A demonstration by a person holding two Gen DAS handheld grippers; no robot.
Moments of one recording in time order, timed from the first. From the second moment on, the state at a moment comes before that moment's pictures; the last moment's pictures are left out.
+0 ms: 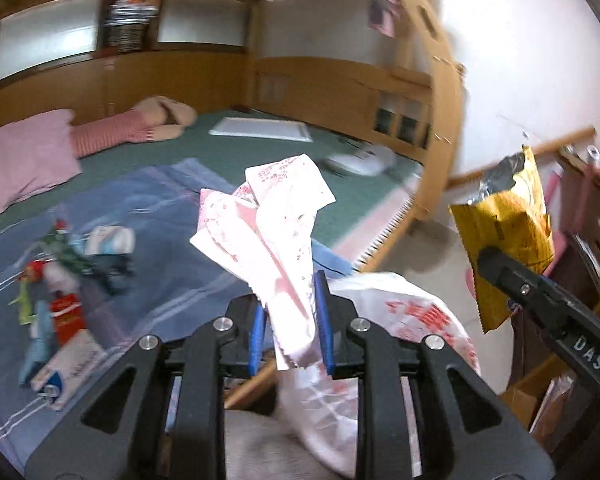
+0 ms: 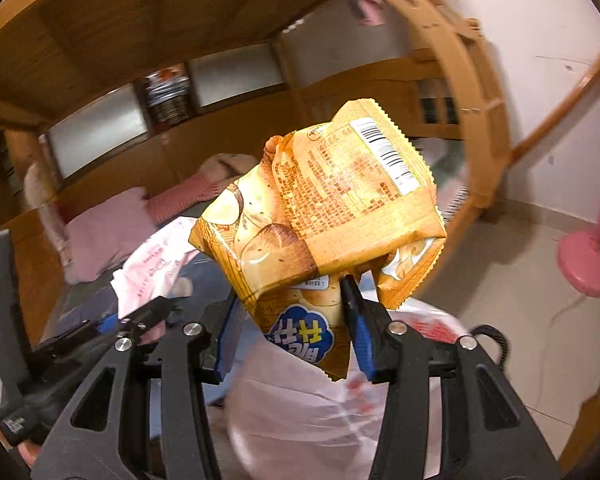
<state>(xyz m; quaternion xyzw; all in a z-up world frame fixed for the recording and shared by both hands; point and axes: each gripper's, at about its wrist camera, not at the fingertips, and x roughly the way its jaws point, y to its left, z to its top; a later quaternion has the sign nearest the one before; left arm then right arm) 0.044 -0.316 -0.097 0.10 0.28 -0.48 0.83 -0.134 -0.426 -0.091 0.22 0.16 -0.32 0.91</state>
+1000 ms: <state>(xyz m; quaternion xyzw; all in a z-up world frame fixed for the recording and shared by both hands) 0.016 -0.350 -0.123 0.15 0.28 -0.44 0.84 -0.165 -0.445 -0.126 0.25 0.20 -0.37 0.88</state>
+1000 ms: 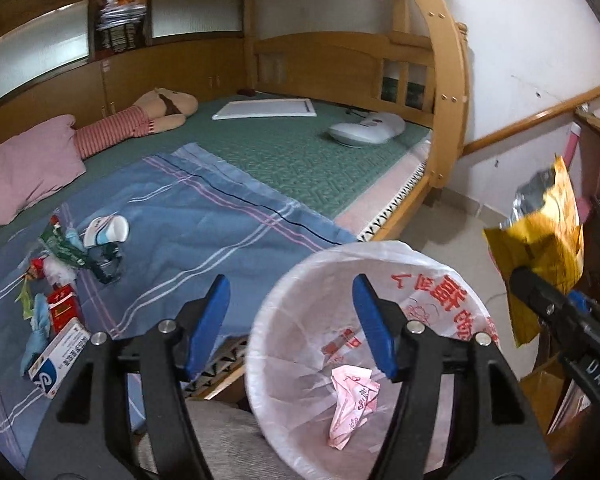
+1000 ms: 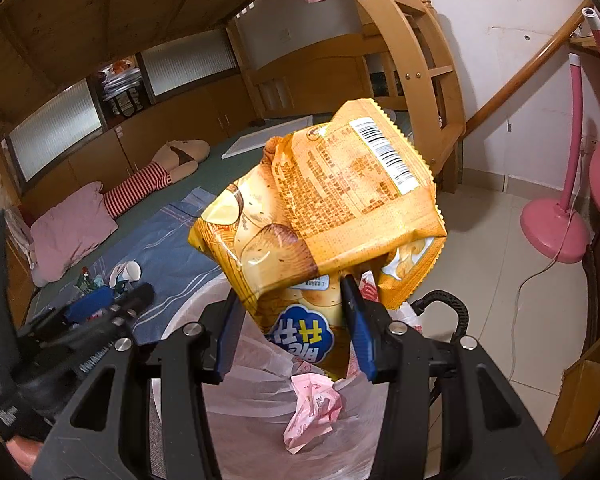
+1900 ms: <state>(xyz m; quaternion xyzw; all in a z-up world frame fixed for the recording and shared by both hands) 0.057 -0.304 -0.116 0.09 0.30 -0.39 0.87 -0.124 -0.434 -0.139 0.23 0.26 -0.33 0.88</state>
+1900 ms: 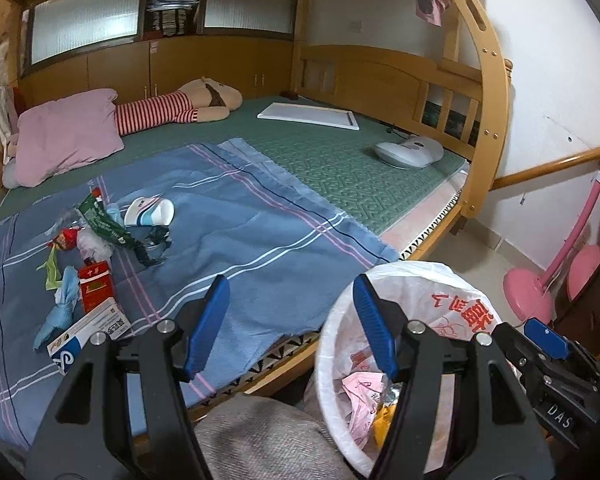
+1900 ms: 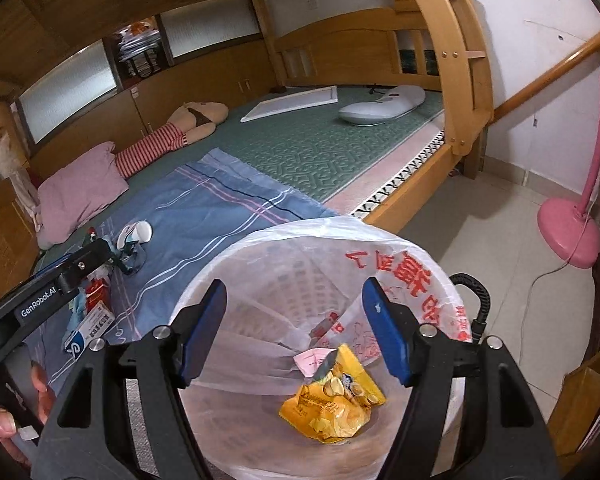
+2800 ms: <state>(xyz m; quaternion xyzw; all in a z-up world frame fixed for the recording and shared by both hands) 0.251 -0.033 -0.147 0.01 0.31 -0.09 0.95 0.164 -0.333 -0.158 0.13 0.37 -0.06 0.92</state>
